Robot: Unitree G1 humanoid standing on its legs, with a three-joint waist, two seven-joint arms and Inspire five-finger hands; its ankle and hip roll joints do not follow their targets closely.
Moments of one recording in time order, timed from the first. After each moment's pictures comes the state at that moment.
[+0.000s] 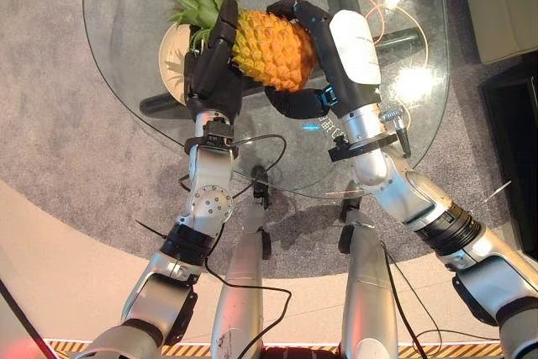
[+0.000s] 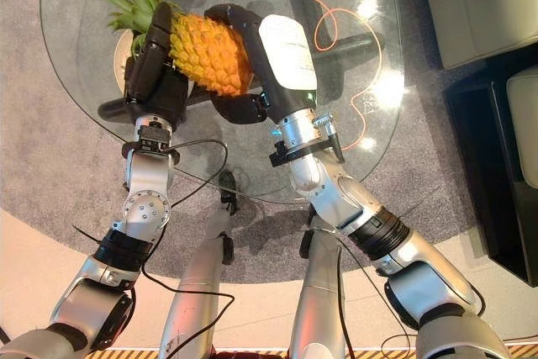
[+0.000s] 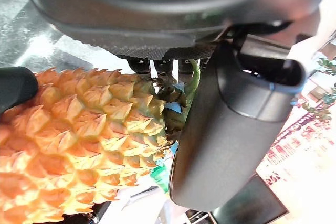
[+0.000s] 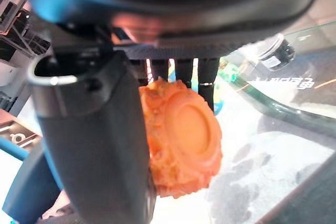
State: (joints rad) left arm -0.69 0.25 -0.26 0.15 -1.32 -0.43 0.21; right arm -0.85 -0.60 0.64 0.02 -0.28 0.05 -0.52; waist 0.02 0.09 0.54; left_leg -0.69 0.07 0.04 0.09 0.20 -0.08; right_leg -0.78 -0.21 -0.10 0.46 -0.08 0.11
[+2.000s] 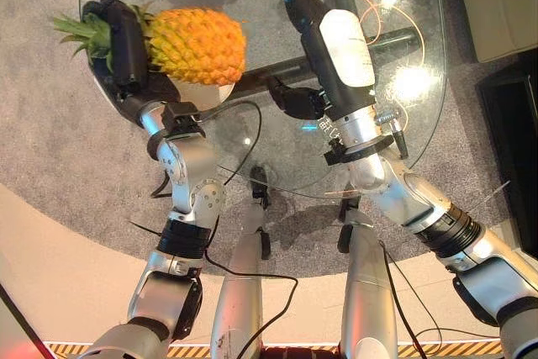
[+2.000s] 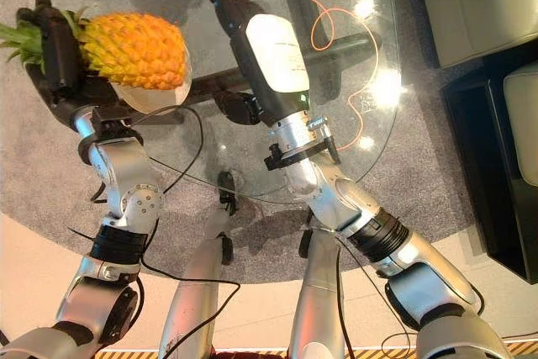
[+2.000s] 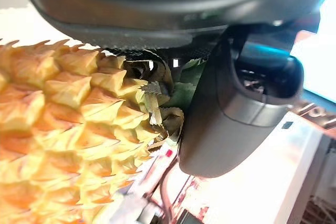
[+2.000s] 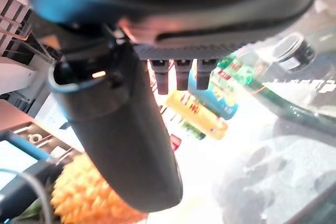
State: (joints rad) left arm -0.72 0.21 -0.10 0.11 -0.82 -0.66 0.74; right arm -0.85 -0.59 0.64 -0.02 -0.30 0.03 -0.52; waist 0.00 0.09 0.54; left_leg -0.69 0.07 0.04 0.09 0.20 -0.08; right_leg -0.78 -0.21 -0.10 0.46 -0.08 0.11
